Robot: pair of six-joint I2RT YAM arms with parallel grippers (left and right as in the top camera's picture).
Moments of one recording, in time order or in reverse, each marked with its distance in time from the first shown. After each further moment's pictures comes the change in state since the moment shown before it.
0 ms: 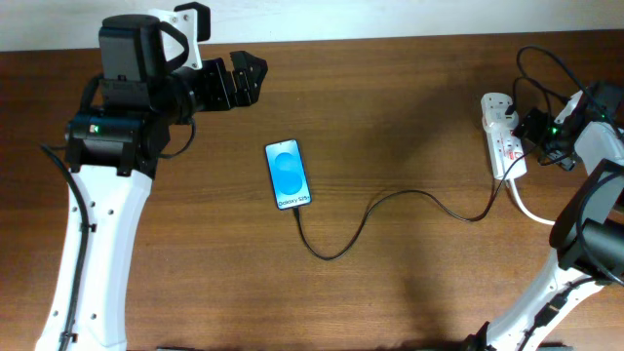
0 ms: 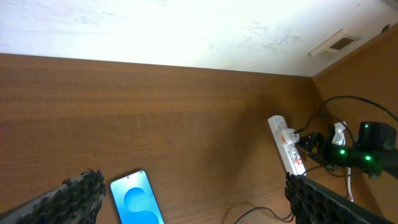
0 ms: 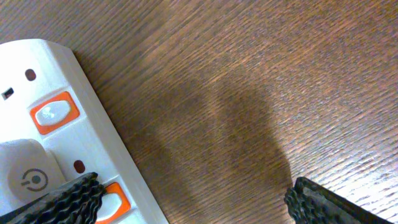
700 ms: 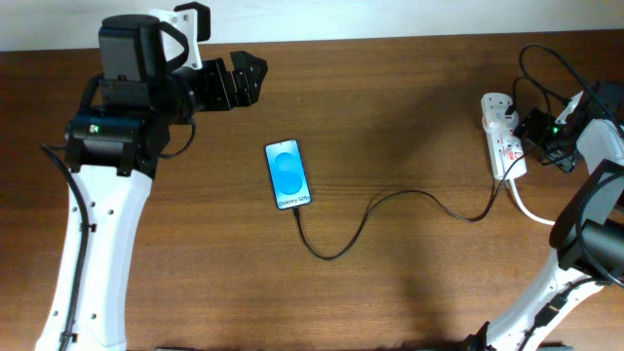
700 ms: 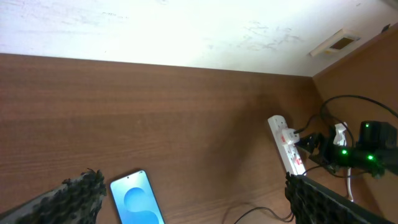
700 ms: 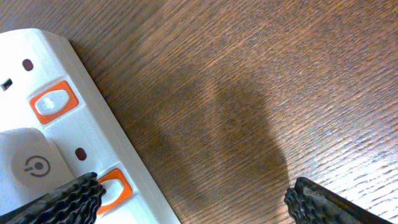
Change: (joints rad) left arm 0.000 0.000 0.000 0.000 0.000 0.000; right arm 0.000 0.000 0.023 -0.071 0.001 0.021
